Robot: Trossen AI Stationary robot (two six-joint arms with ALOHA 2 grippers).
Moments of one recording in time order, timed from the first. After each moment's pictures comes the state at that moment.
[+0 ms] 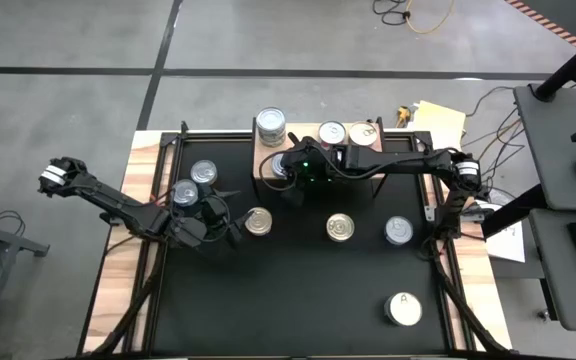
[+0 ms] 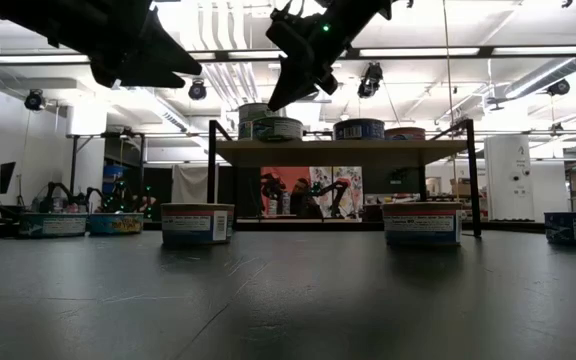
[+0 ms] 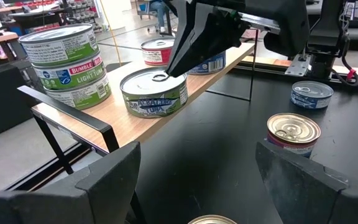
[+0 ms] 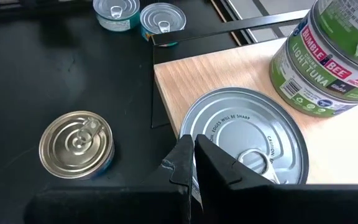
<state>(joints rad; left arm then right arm) -0.38 1.06 0.53 0.15 -0.98 -0.28 -0.17 1.80 1.56 -0.48 0.18 0.03</state>
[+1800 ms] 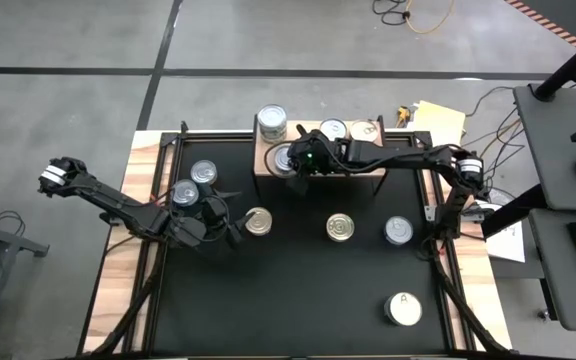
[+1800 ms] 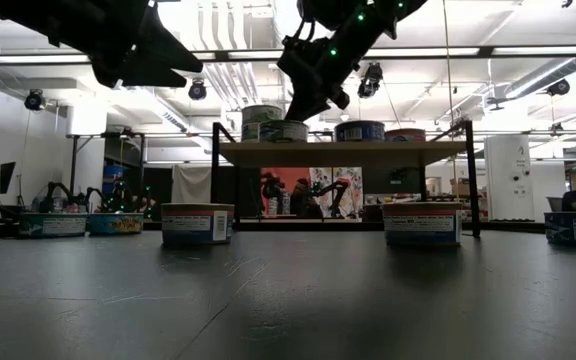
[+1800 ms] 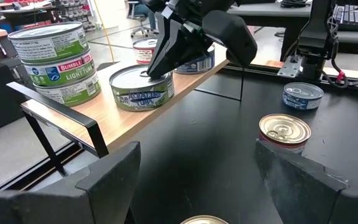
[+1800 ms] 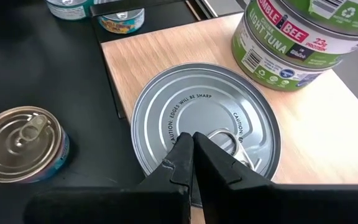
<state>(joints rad) -0.38 1.06 0.53 0.16 -0.96 -0.28 -0.27 1.80 1.47 -0.45 0.21 0.03</state>
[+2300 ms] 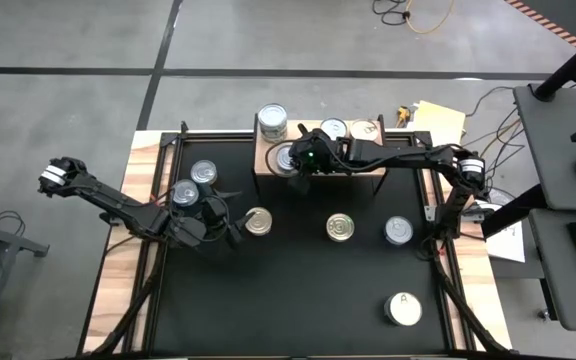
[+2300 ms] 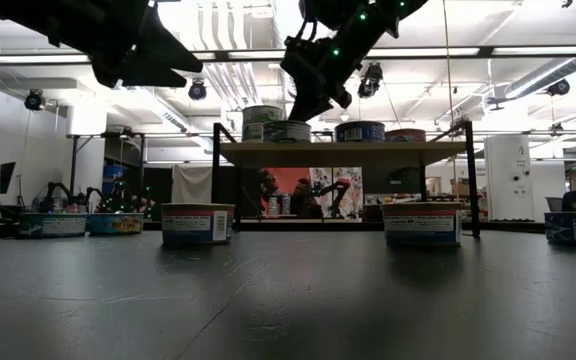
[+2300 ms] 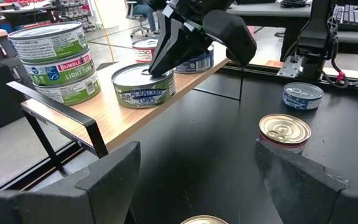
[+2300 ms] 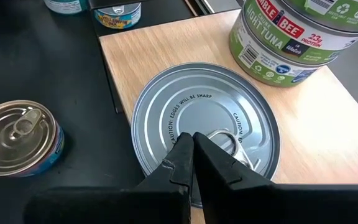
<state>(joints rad) -0.38 1.06 0.53 0.16 -0.96 -0.28 -0.27 1.79 1.47 -0.46 0.21 0.01</state>
